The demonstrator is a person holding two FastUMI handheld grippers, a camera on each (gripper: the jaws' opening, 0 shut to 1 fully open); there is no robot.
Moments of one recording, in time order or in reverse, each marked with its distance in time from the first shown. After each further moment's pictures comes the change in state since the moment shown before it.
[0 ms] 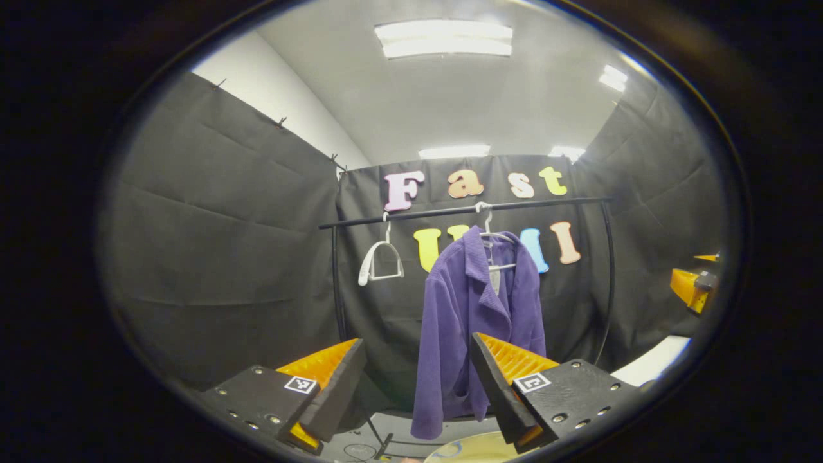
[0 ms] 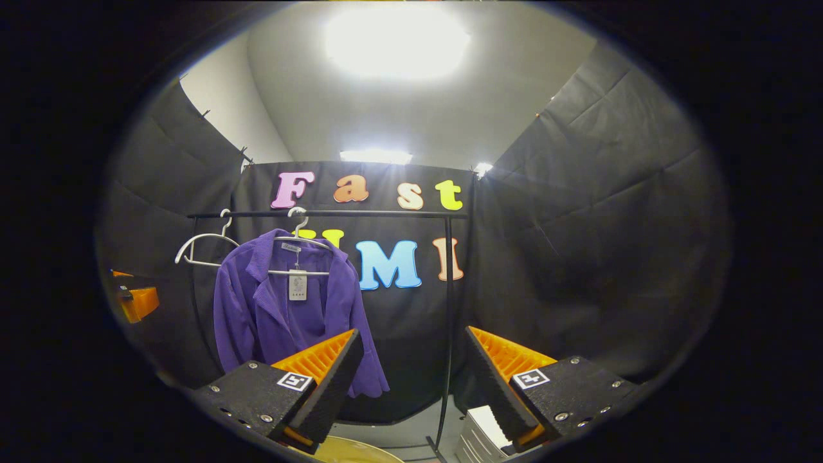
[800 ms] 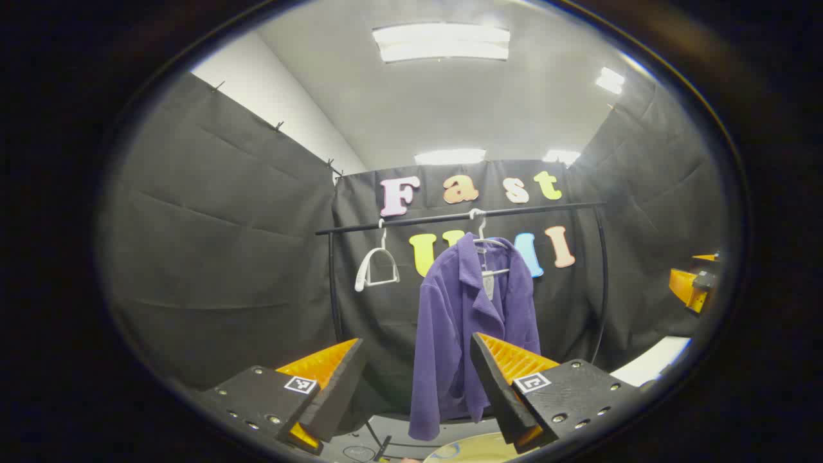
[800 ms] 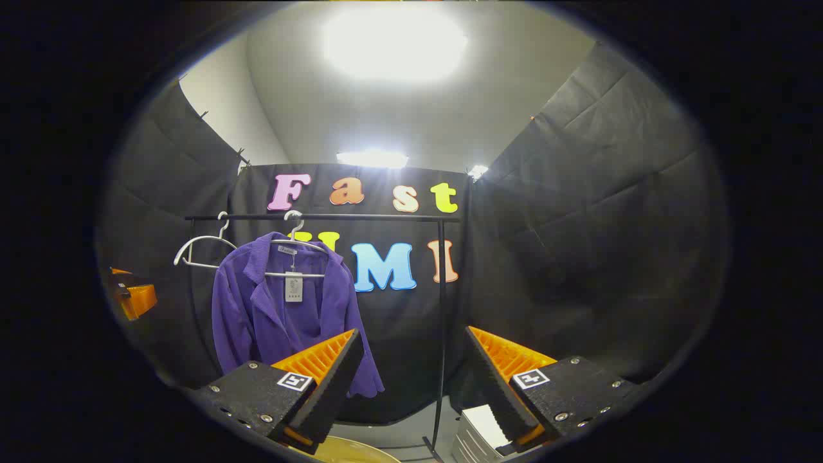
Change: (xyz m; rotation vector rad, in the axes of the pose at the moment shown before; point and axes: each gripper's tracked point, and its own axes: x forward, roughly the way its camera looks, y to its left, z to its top) left arm -0.013 0.000 0.009 0.002 -0.021 -0.016; right arm -0.015 -0.007 0.007 -0.002 -0.005 -0.019
